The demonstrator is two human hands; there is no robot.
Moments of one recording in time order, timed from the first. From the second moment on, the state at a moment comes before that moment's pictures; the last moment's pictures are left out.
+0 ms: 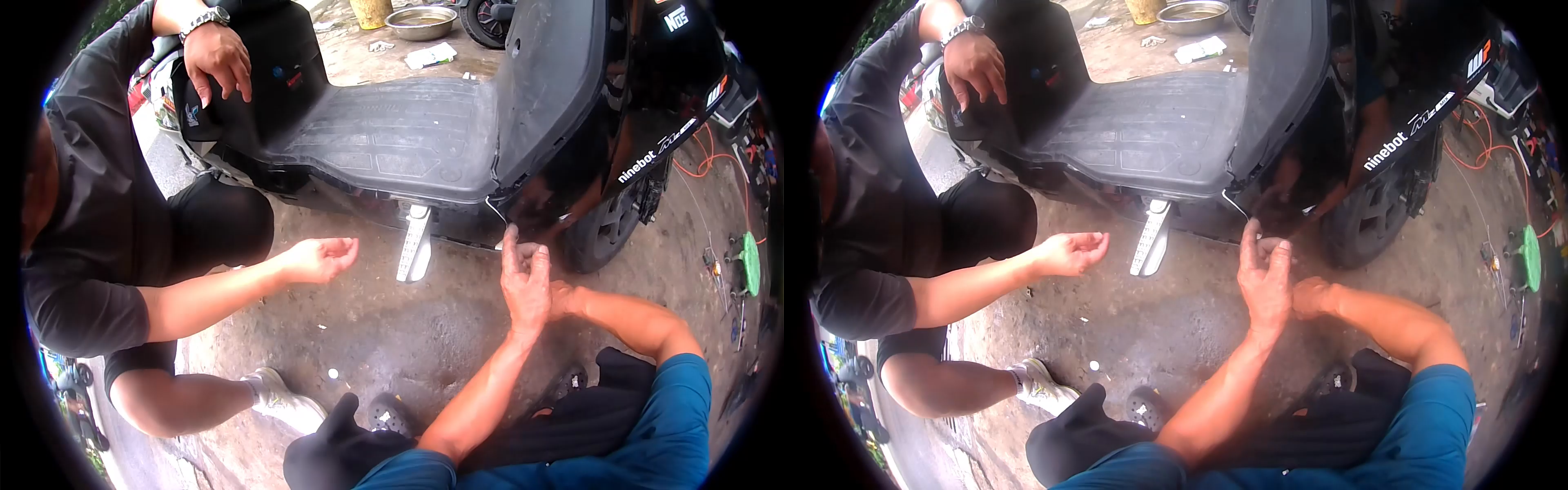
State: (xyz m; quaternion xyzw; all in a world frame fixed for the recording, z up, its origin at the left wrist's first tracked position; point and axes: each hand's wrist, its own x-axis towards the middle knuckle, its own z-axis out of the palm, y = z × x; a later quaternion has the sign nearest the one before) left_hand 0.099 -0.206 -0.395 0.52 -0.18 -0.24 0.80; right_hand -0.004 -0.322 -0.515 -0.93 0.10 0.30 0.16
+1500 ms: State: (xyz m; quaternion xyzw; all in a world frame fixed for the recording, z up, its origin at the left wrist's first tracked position) left_hand 0.144 -0.196 -0.399 0.58 -0.13 -0.13 0.79; right_hand 0.019 -0.307 -0.463 -0.91 0.10 0.38 0.12
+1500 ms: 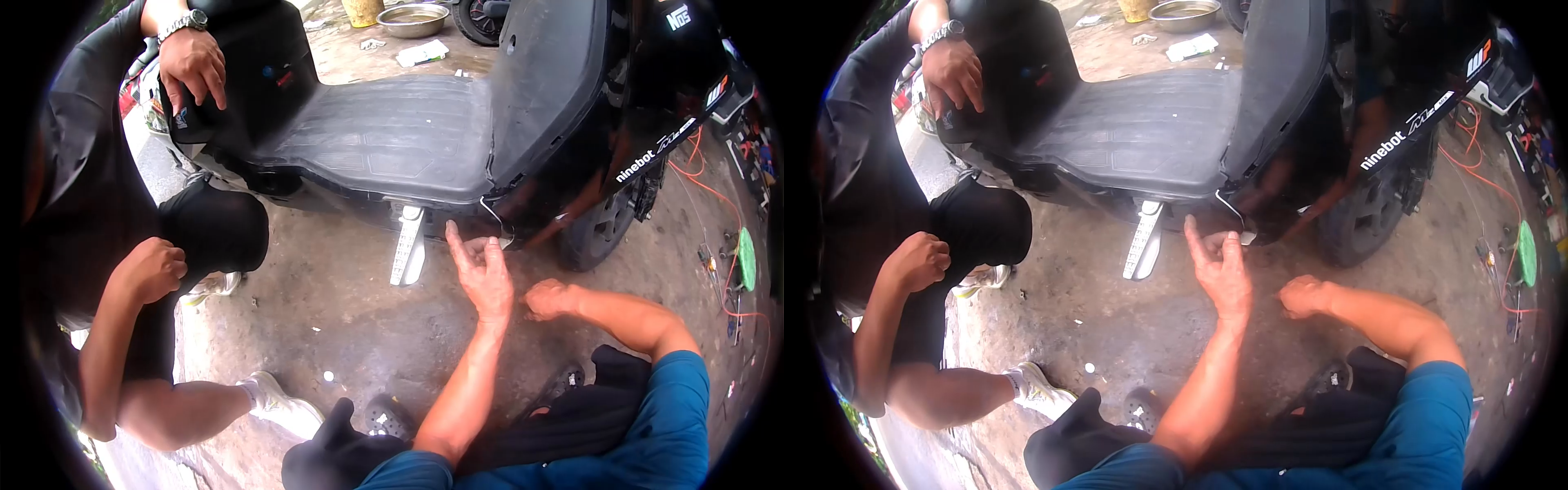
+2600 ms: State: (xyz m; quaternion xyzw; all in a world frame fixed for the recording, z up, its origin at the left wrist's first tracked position) left_hand 0.114 -0.199 -0.394 0.60 -0.23 -0.14 0.75; right_hand 0.019 -0.306 -0.465 -0.90 0.11 0.40 0.11
